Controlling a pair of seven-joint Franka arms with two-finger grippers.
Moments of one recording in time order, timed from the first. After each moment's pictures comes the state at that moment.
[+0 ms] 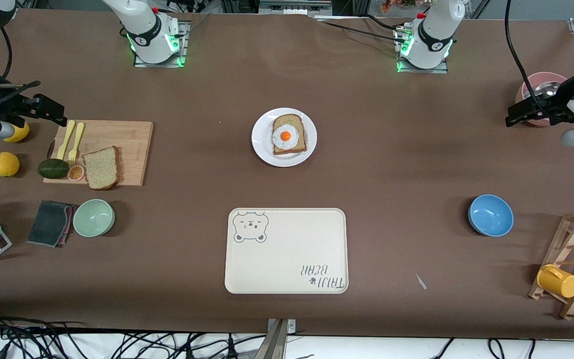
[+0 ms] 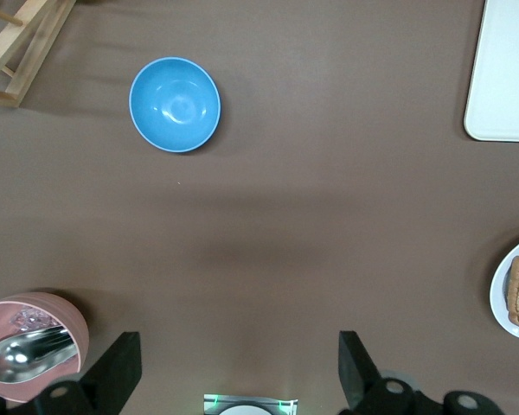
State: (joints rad) left arm 0.09 0.09 -0.10 -1.48 0.00 1.41 -0.07; right arm -0.02 0.00 0.02 -1.69 -0.01 1.62 -0.05
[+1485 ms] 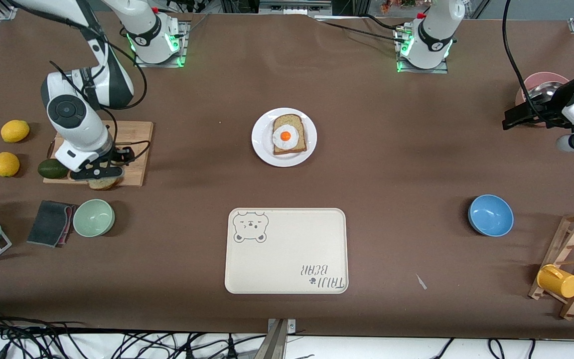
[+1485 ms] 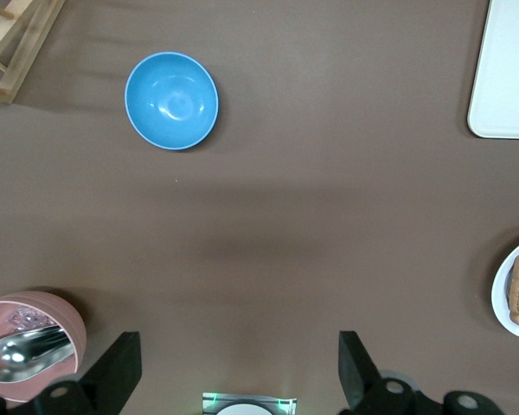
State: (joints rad) left arm 0.09 0.11 -0.10 -1.48 0.00 1.41 -0.07; right arm 0.02 0.24 0.00 -2.26 -0.44 2.46 0.17
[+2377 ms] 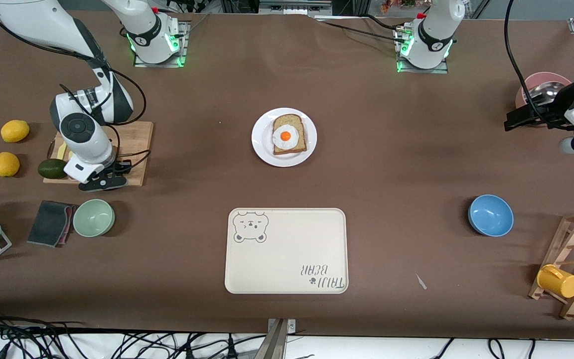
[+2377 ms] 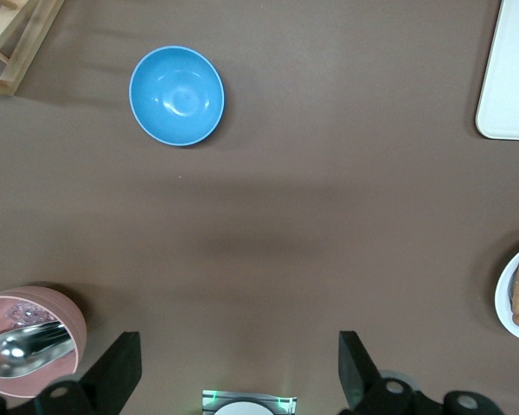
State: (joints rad) left arm 0.10 0.11 -0.10 -1.49 0.00 1.41 -0.08; right arm 0.02 0.37 -0.04 -2.25 -0.54 2.59 0.17
